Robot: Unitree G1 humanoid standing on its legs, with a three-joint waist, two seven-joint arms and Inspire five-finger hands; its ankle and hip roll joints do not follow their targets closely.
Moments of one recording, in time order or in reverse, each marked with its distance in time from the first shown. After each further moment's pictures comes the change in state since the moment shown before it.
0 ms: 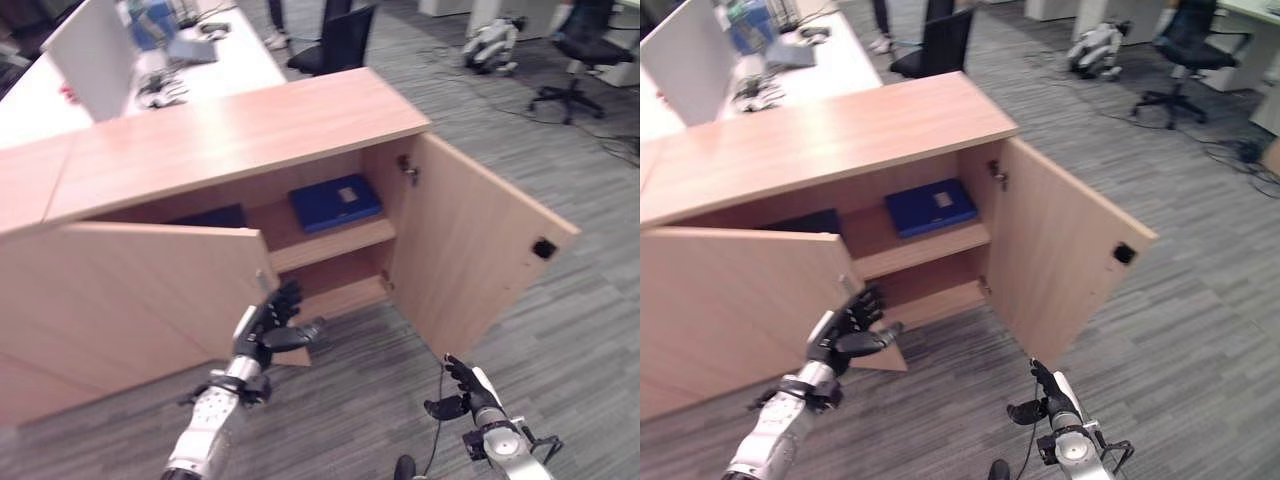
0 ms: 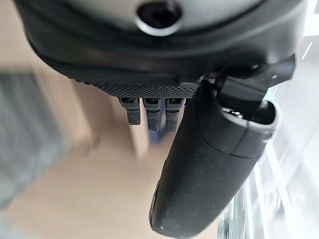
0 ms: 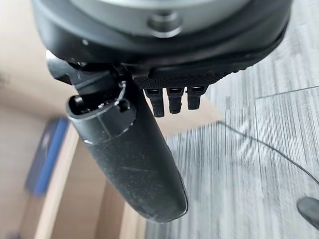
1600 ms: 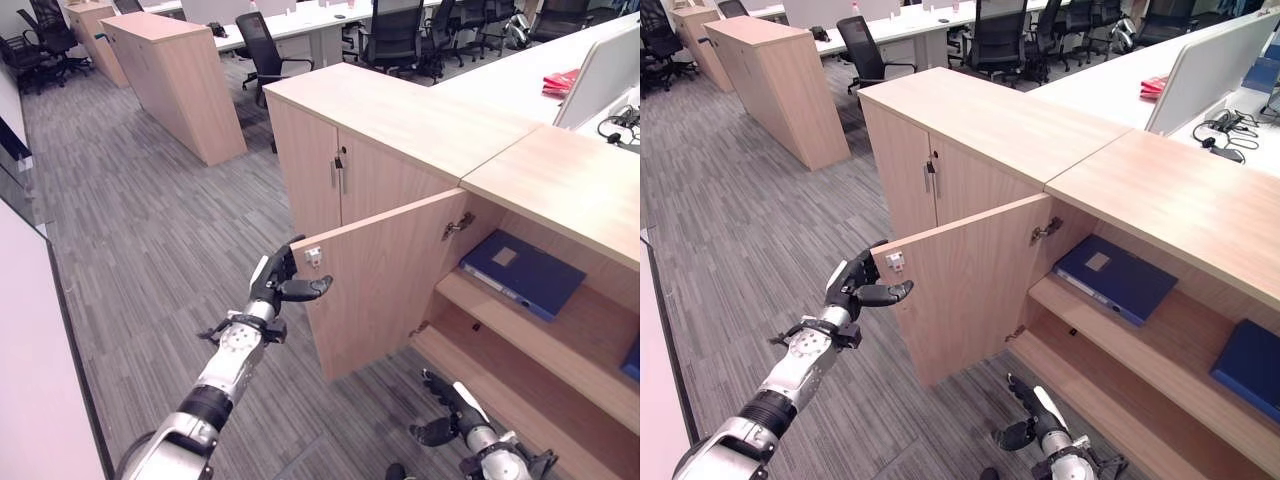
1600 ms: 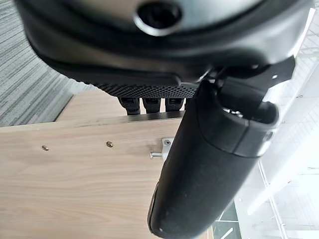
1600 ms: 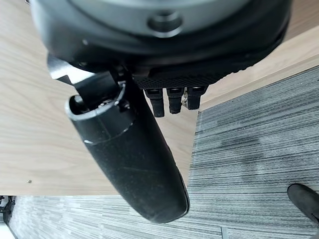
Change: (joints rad) left arm -0.373 0.058 0.000 0.324 0.078 -0.044 0.107; right arm 0.170 -0.017 0.051 -0.136 -0.041 -0.045 0.089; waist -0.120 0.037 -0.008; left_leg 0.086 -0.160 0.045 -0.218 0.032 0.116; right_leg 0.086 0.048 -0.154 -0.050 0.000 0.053
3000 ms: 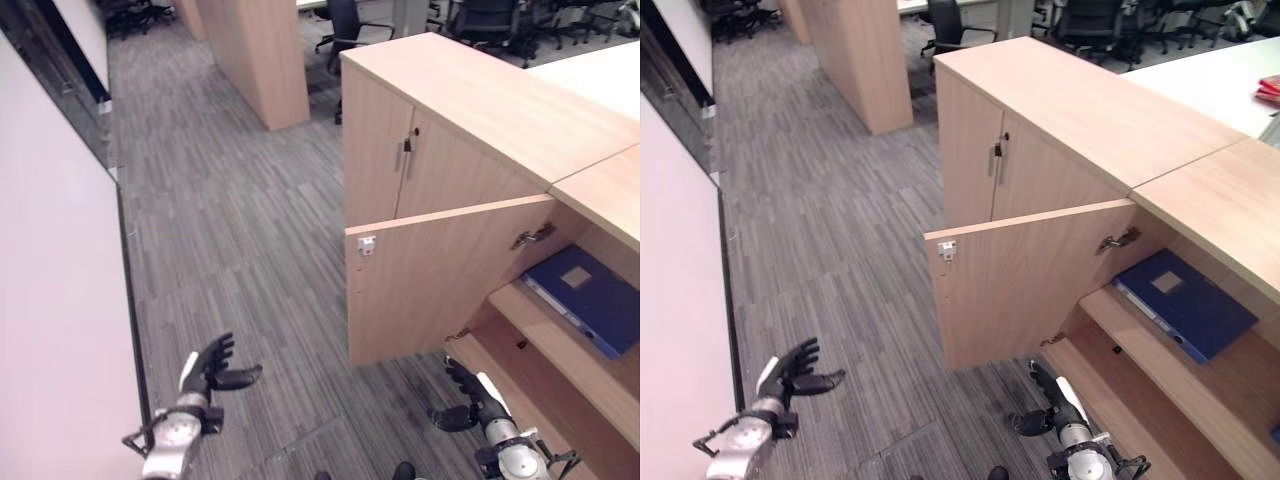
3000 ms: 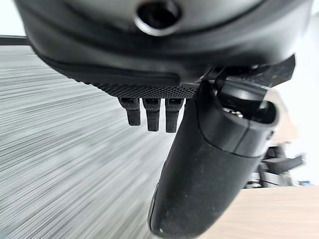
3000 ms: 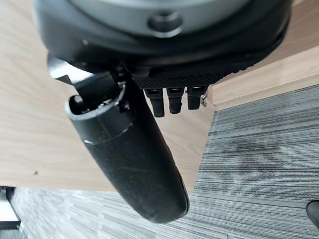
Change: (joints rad) left arm 0.290 0.111 0.300 0.179 0.153 0.013 0.012; right arm 0.021 -0.013 -0.109 -0.053 -0.001 -0.004 0.002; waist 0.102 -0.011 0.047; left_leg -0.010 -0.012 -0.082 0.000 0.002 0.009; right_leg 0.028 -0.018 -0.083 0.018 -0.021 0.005
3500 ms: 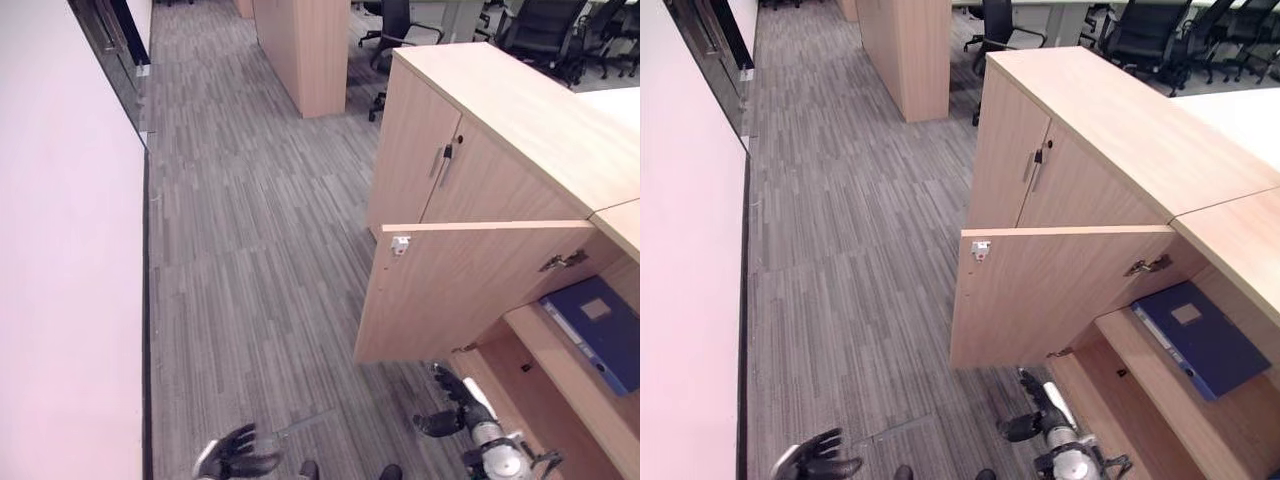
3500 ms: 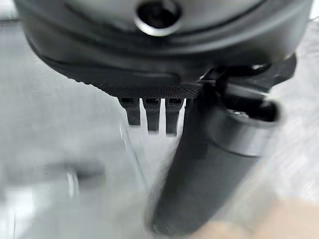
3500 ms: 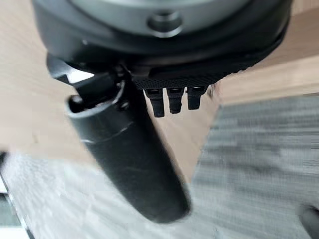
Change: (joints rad) left arm 0.286 -0.114 -0.062 0.138 0.050 0.031 -0.078; right arm -0.010 0.018 -0.012 0.016 0.001 0.028 -0.064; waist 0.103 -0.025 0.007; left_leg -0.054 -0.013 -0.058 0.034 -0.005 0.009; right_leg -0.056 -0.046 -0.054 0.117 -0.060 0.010
